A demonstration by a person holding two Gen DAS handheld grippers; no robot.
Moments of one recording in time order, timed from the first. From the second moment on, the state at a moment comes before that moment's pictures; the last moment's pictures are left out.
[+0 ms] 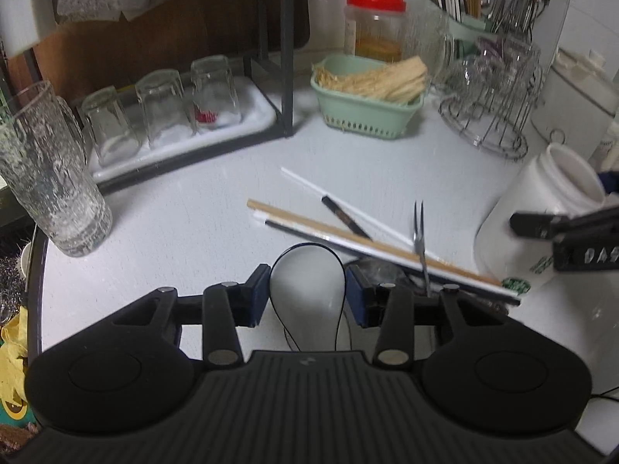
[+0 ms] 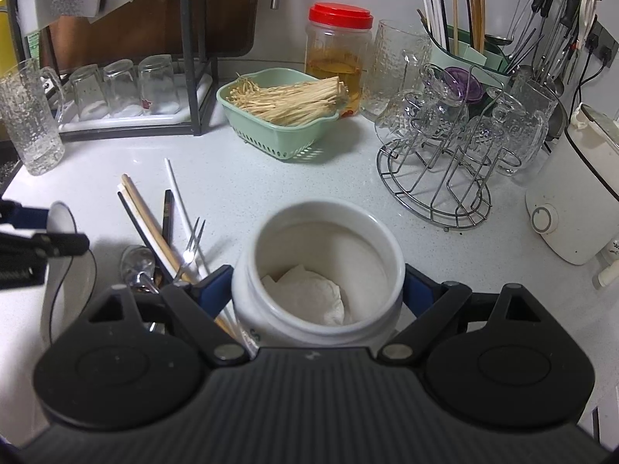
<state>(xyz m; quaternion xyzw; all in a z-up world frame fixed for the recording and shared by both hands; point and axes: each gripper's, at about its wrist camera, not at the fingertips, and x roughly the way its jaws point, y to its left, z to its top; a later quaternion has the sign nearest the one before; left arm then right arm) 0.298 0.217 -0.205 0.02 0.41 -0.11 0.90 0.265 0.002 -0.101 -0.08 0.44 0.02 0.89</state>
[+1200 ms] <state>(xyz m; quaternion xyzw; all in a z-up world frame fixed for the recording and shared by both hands) 0.278 0.153 -0.135 -0.04 0.39 -0.03 0.92 0.266 -0.006 -0.104 -0.13 0.40 0.18 0.89</state>
